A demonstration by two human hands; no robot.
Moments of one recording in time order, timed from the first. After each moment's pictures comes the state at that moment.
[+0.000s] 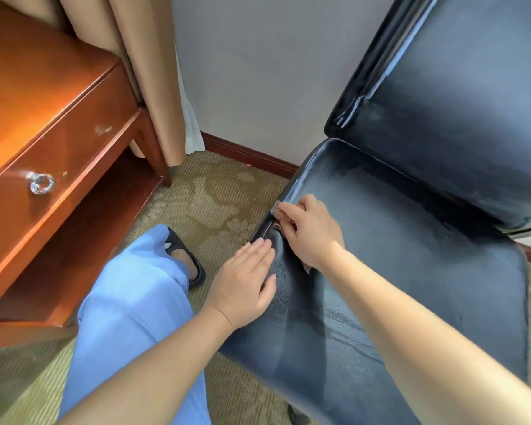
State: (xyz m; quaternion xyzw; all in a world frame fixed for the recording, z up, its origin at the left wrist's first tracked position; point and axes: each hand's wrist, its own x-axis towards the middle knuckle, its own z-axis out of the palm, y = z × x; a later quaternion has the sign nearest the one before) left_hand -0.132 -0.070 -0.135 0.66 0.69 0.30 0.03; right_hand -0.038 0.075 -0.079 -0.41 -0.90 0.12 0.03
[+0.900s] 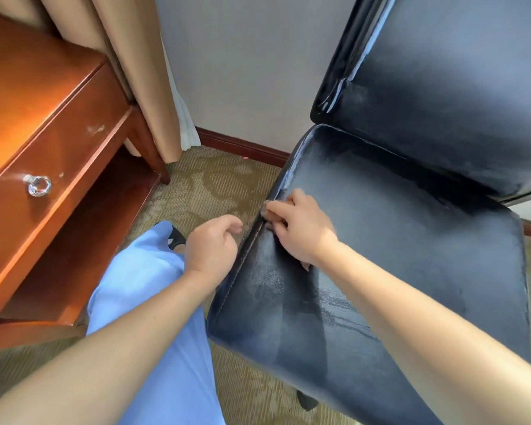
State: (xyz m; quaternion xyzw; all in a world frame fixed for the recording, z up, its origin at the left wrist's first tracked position) left_hand -0.171 -0.059 -0.101 0.42 0.79 0.40 0.18; right_hand -0.036 0.056 -0.074 -0.39 -0.91 0.17 0.01
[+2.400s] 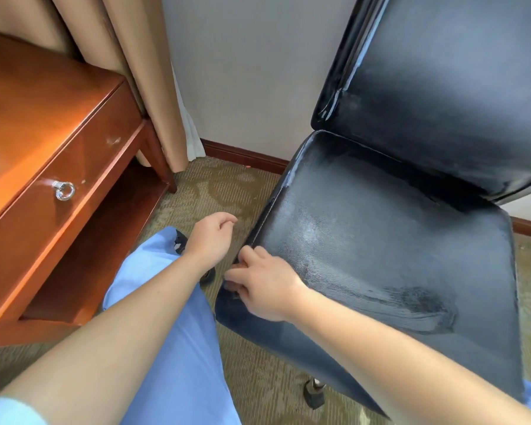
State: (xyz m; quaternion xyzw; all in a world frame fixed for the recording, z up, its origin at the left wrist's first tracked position) left_hand -0.195 -0.060 -0.096 0.37 0.81 0.31 0.33; right_hand -0.040 -0.046 -0.073 -0.20 -0.96 0.17 -0.02
